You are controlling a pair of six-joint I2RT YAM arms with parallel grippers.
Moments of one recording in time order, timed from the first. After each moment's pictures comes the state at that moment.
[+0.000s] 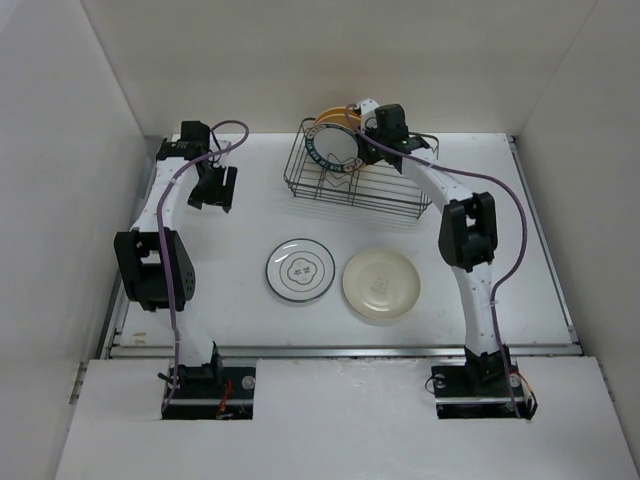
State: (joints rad) left arm 0.00 1.82 1.67 -1.02 0.00 0.14; right arm 0.35 2.37 2.16 -0.38 -0.13 -0.14
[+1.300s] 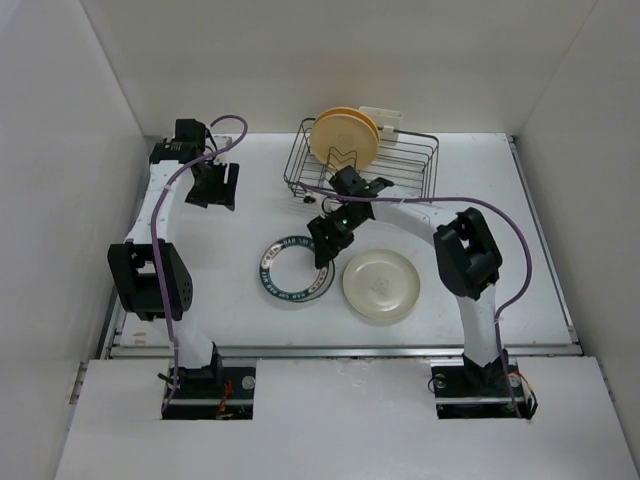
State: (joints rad) left arm 0.00 1.74 1.65 -1.04 0.11 0.14; right arm 0.63 2.09 1.66 -0.74 -0.70 -0.09
